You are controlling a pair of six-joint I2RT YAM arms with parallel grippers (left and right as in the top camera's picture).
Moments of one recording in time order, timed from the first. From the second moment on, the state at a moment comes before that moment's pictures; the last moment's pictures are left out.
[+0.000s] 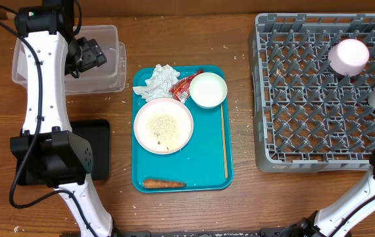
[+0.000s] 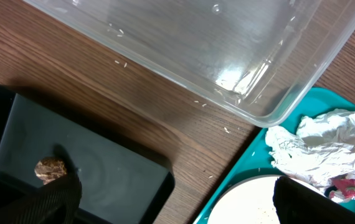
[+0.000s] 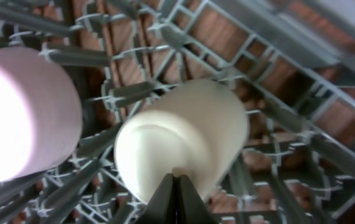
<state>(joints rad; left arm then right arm) 0.10 2.11 2.25 -1.52 -0.12 -0.45 -0.64 2.18 2.07 -1.18 -0.03 0.37</state>
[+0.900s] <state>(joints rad) 0.10 2.11 2.25 -1.52 -0.12 -0.45 -0.63 2.18 2.12 -1.17 -0.13 0.30</state>
